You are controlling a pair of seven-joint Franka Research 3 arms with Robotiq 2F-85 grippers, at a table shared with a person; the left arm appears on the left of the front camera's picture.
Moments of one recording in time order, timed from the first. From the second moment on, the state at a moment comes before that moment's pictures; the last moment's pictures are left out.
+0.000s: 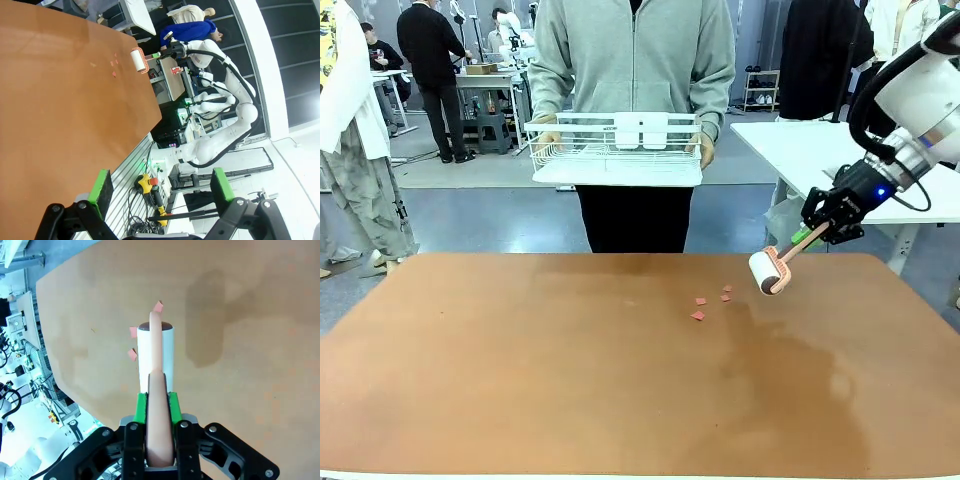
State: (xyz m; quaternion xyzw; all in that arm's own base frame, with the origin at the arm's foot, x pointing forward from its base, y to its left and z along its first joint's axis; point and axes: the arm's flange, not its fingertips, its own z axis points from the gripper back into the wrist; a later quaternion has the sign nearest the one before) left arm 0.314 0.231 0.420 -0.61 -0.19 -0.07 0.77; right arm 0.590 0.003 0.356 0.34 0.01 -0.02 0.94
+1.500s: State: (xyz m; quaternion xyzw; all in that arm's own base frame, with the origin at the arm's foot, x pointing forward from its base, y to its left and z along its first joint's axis) left arm 0.314 0.231 0.420 -0.61 -0.19 -0.07 0.77; right arm 0.602 0.019 0.285 0.38 -0.01 0.00 0.93
